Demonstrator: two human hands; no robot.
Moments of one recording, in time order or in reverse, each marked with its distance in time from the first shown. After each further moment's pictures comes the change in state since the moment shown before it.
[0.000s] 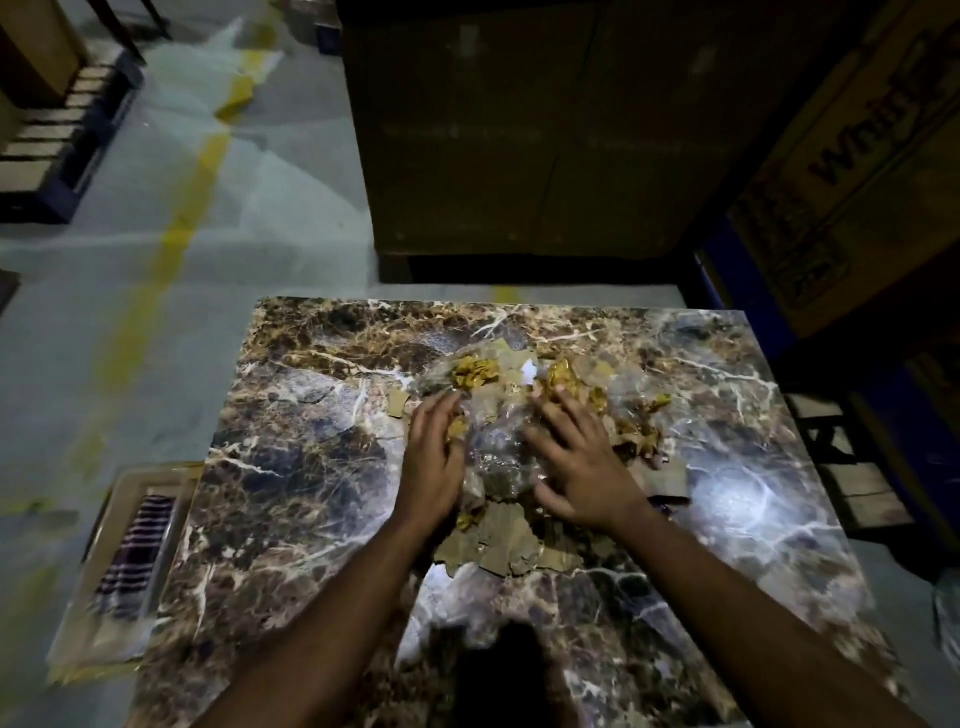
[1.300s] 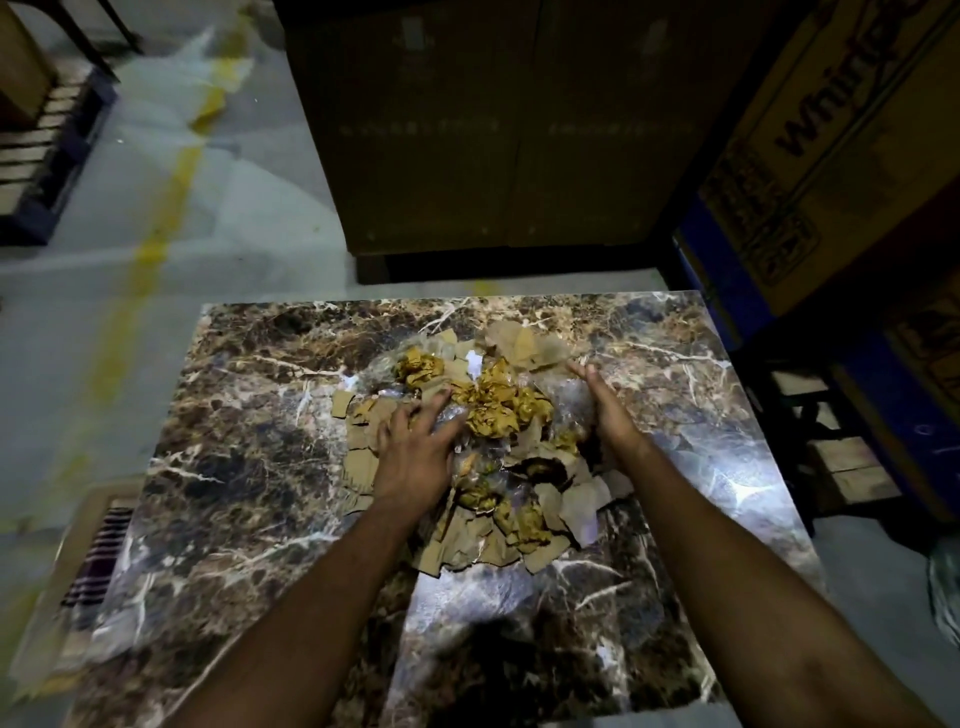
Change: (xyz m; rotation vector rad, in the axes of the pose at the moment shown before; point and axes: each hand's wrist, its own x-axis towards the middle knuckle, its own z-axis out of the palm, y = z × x) left_hand 0.007 0.031 0.055 0.868 -0.278 0.120; right_hand -0.014 0.102 -0.014 1.433 0.122 0.899
